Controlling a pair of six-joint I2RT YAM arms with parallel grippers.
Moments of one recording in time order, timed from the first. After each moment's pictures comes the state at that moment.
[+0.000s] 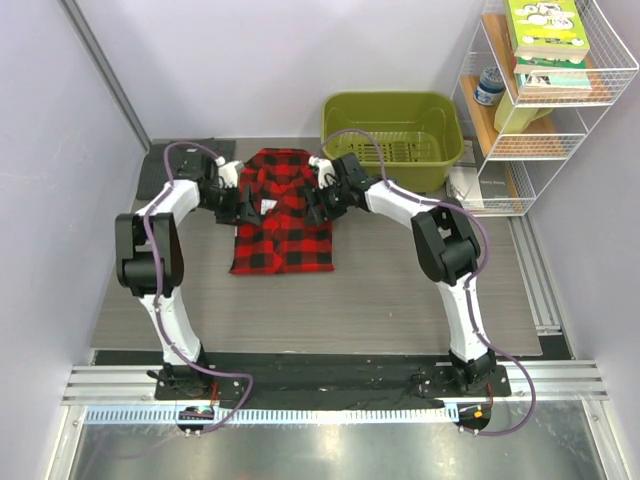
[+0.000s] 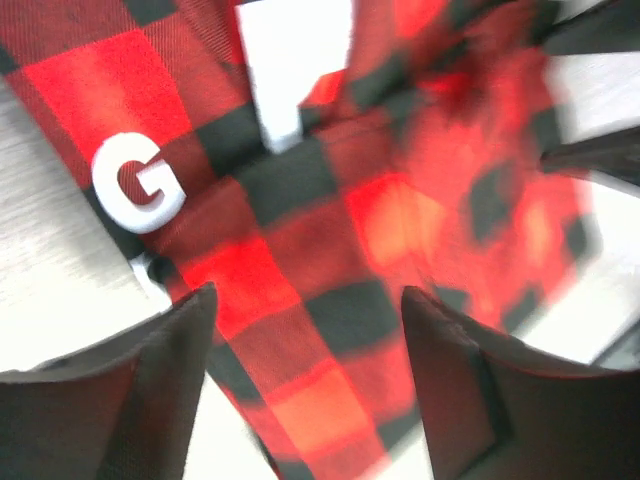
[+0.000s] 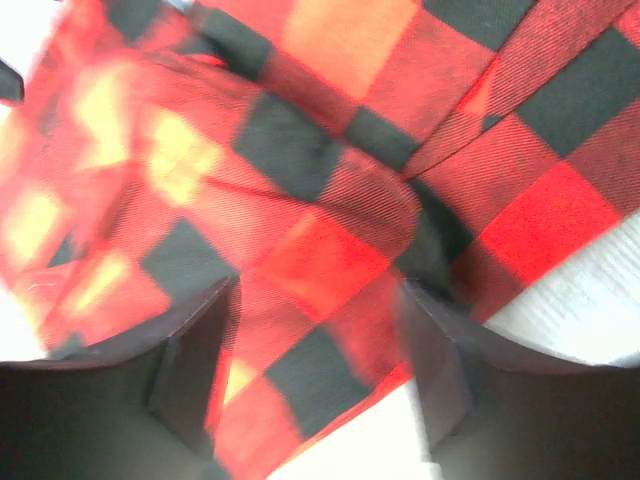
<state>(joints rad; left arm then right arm) 0.00 1.97 1.43 -0.61 0.59 0.08 0.52 2.23 1.71 -0.31 -0.46 0.06</state>
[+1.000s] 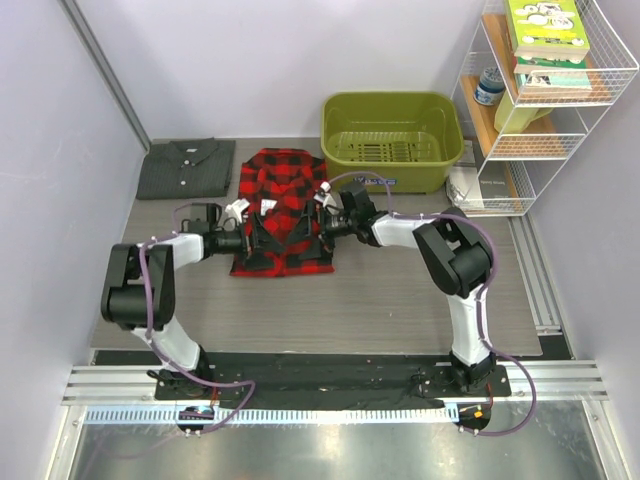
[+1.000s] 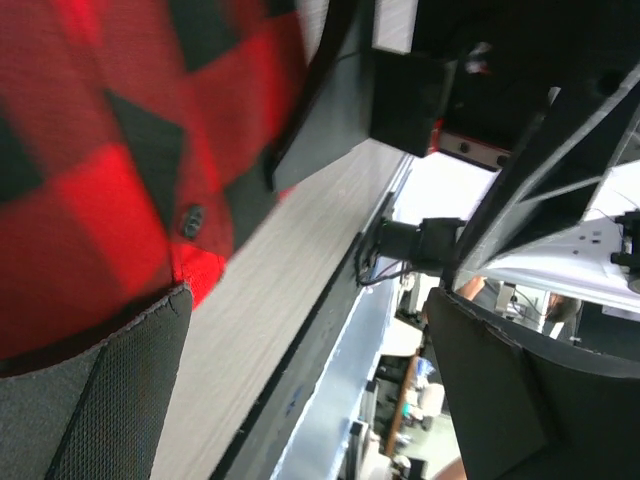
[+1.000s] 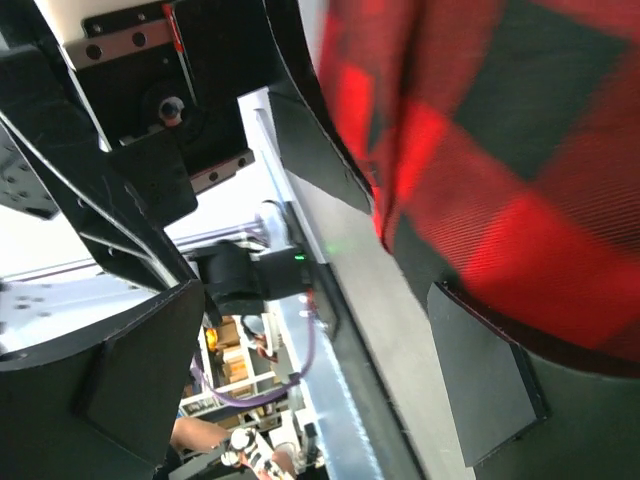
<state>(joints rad) -0.04 1.65 0.80 -0.06 1.10 -0.55 0.58 2.05 1.24 0.26 -0.91 1.01</state>
